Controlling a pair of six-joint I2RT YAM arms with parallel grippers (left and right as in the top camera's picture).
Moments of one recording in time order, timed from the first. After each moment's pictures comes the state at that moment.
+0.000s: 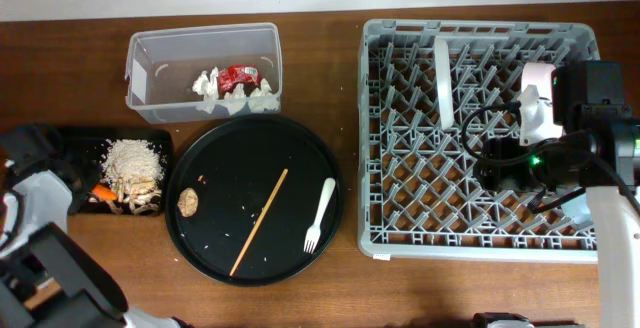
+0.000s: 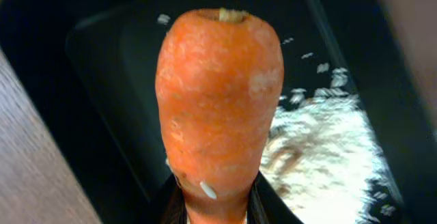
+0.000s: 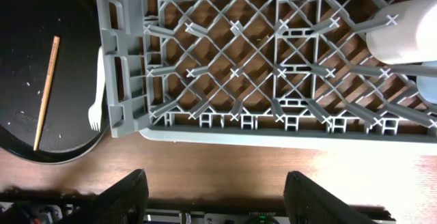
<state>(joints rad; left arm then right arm) 0.61 1.76 1.10 -0.47 -0.04 -0.44 -0.06 1.33 1.63 -1.60 -0.17 0.07</state>
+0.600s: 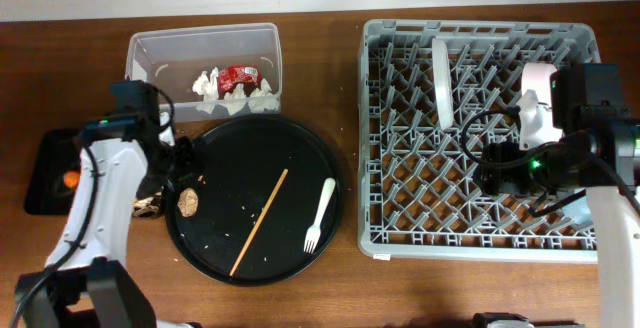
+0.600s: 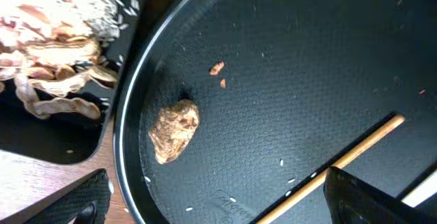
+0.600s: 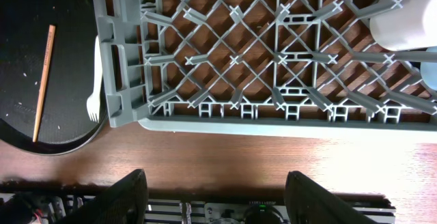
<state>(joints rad) 0.10 1.62 1.24 -1.05 0.06 -0.25 -0.06 1.33 1.63 -1.64 -0.17 0.07</state>
